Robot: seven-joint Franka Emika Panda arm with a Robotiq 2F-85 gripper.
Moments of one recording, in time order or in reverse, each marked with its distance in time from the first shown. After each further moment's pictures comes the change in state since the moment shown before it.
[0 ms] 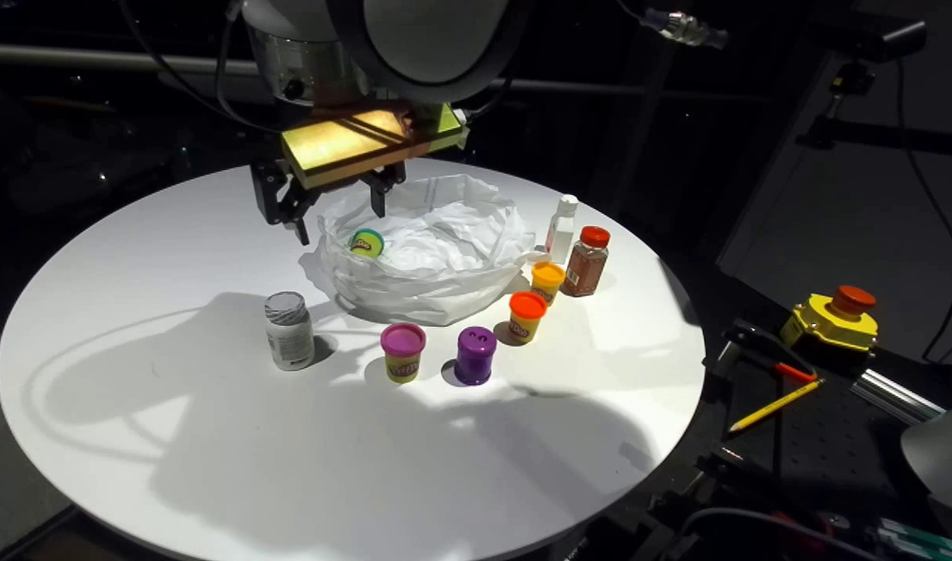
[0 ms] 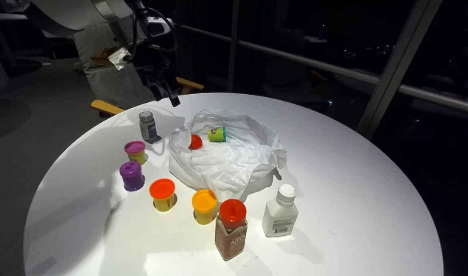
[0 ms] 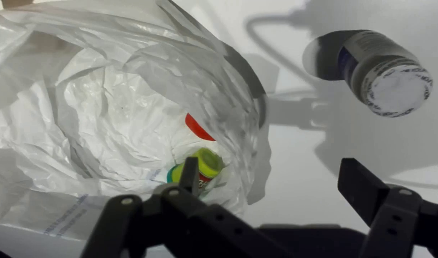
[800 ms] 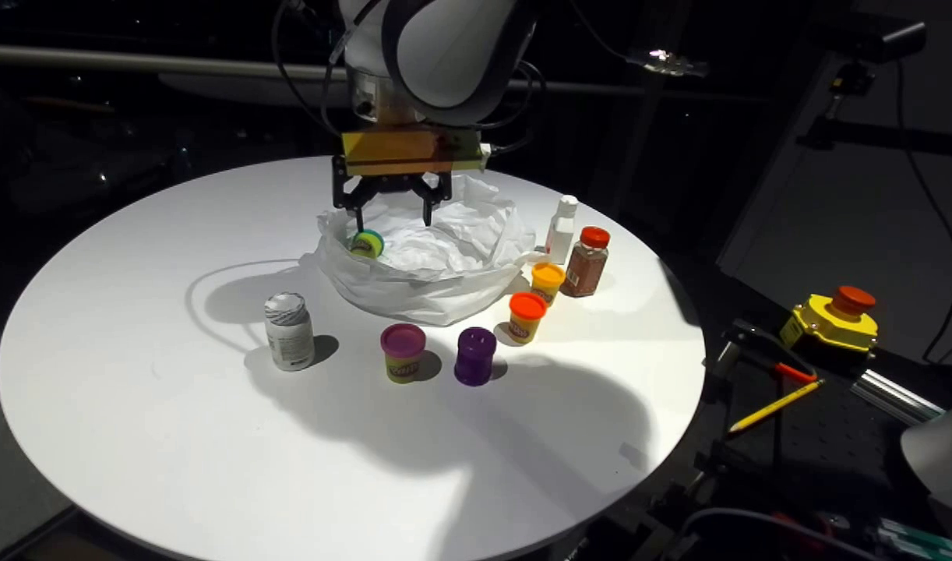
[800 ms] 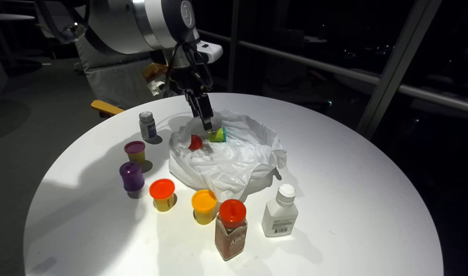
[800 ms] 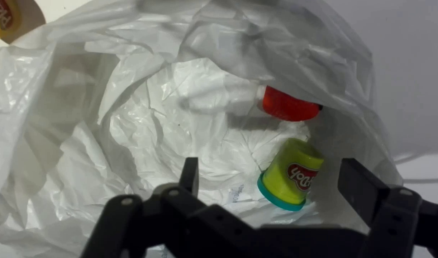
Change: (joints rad) arm -0.105 0.071 -0.077 0.001 0.185 0.093 0.071
